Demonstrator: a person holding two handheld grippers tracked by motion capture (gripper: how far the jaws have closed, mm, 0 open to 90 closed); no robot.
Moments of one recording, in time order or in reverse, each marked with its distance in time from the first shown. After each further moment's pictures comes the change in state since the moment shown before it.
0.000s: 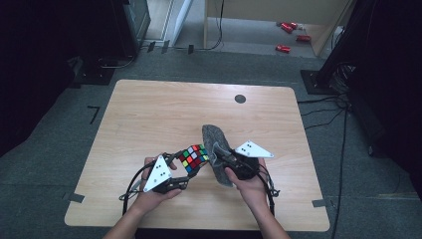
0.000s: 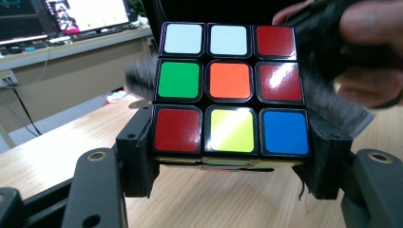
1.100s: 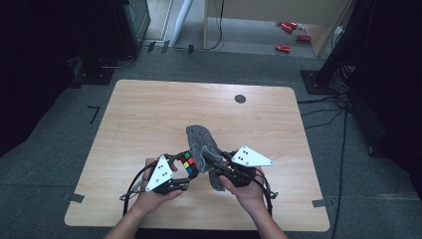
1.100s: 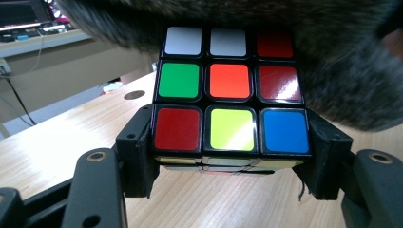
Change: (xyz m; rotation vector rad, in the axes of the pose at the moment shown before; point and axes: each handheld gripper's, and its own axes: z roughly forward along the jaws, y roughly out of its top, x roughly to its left) left arm -0.002 0.001 0.000 0.029 -0.009 -0.024; right arm 0.029 0.013 -0.014 -0.130 0.181 -0.094
